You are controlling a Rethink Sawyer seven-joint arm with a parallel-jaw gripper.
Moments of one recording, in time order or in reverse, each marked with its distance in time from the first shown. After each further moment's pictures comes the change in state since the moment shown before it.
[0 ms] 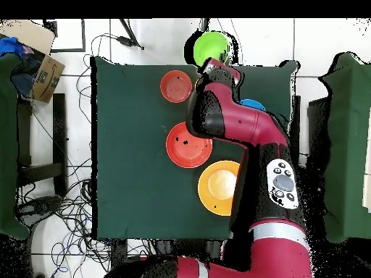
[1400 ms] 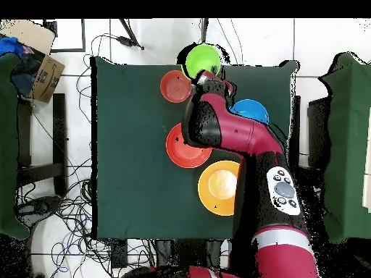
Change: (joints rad) arm -0.037 -0.045 0.064 0.116 0.001 0.000 0.000
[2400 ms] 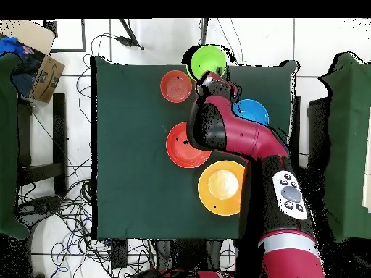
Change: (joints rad) arm -0.025 -0.008 0.007 0.023 0.001 -0.028 0.000
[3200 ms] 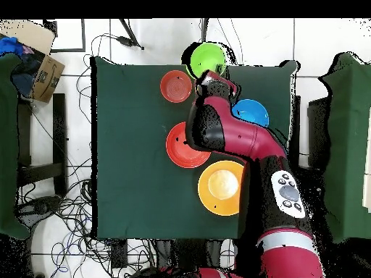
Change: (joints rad) arm 0.000 0.007 0.004 0.008 0.000 -0.062 0.000
